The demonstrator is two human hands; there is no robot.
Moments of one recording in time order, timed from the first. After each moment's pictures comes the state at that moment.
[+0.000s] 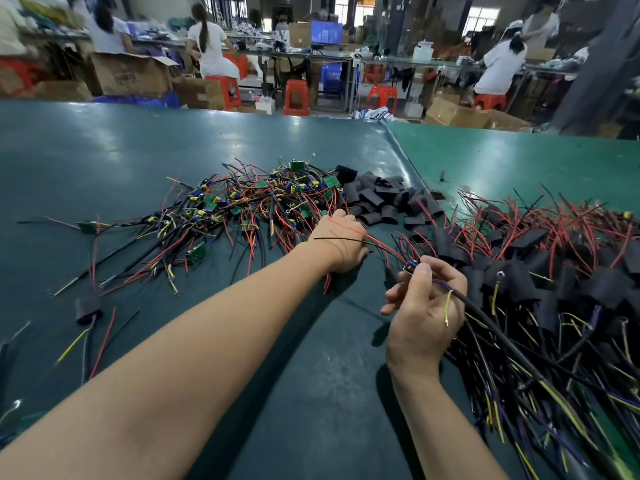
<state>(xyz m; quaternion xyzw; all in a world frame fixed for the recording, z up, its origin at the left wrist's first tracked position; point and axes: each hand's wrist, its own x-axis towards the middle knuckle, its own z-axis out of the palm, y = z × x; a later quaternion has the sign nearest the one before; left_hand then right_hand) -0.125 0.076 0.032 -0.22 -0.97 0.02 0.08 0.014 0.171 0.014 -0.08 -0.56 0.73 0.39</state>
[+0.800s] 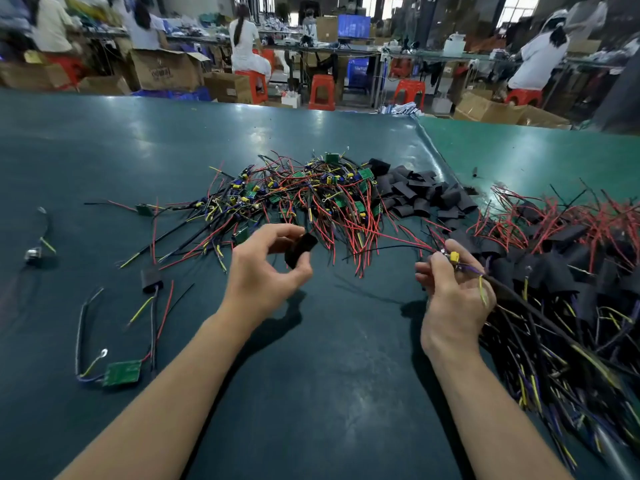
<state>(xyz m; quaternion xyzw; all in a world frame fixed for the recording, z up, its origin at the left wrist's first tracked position) 0.015 -0.052 0.010 -0.12 -0.80 -0.48 0.33 0.009 0.168 0.015 -0.07 -0.50 0.80 0.32</state>
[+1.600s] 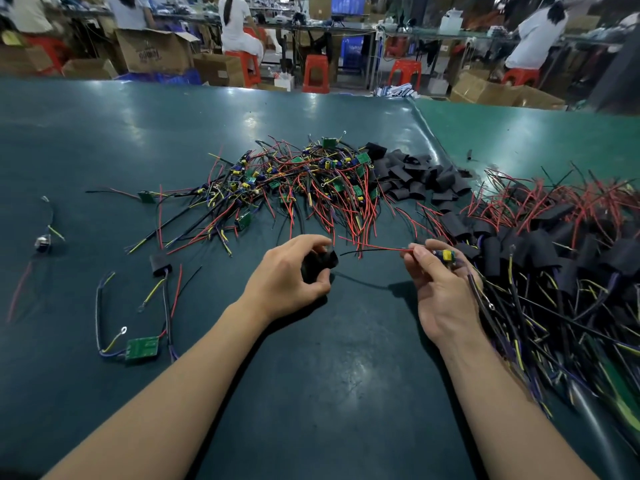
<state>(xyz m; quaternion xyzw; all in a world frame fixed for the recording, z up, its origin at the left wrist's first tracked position) 0.031 -0.039 0.005 -0.20 -0.88 -0.35 0.24 0.027 0.183 0.013 -0.06 -0.44 0.89 0.14</state>
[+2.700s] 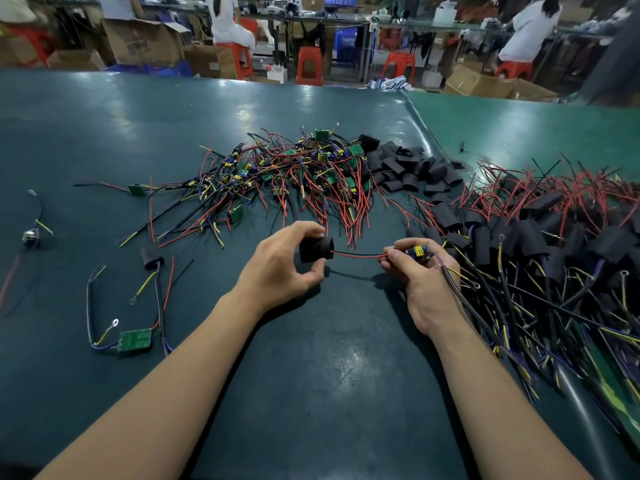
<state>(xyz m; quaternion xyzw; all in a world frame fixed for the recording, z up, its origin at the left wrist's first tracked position) 0.031 -0.039 0.005 -0.22 -0.87 -0.35 0.27 0.029 0.181 0.002 -0.02 -0.56 0.82 0.10</state>
